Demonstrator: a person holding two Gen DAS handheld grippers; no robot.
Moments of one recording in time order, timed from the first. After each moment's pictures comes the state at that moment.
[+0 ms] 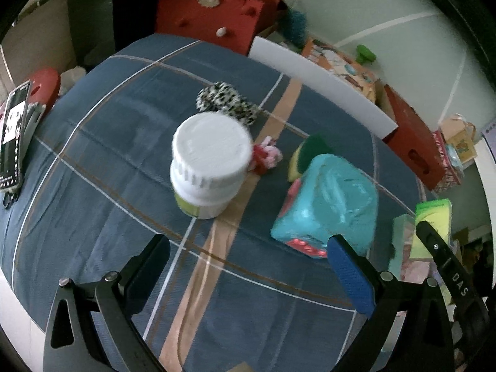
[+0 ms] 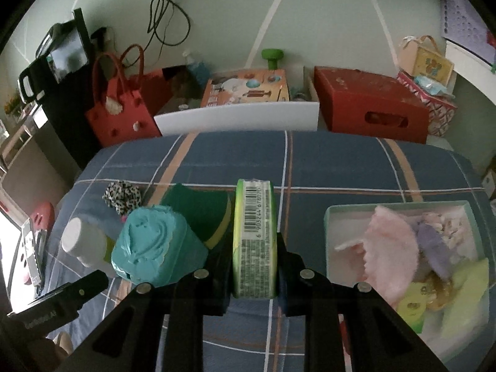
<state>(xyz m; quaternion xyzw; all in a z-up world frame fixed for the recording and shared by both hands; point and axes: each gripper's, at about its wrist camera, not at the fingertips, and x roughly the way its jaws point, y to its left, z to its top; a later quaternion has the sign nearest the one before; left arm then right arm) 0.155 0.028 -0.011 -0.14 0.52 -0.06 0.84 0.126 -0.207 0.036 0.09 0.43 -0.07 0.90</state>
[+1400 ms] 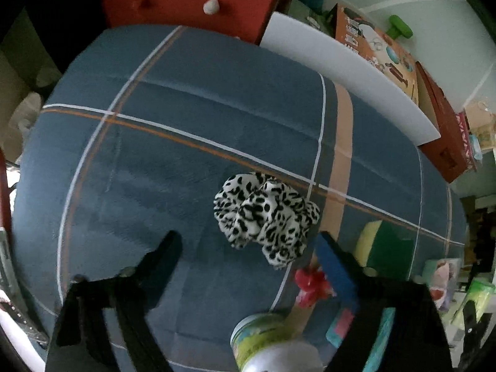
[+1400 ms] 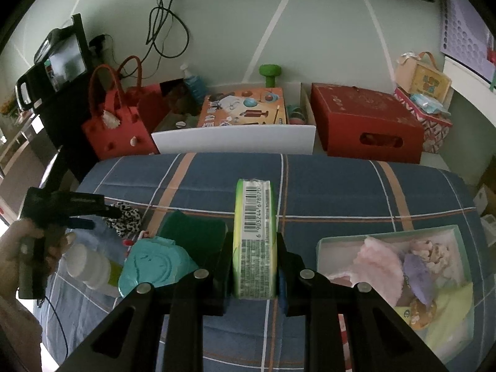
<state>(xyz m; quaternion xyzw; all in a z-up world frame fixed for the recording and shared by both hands) 0.355 0.058 -0.056 -0.08 0.64 -0.10 0.76 0.145 -0.207 0.061 0.07 0.41 -0.08 0.90</state>
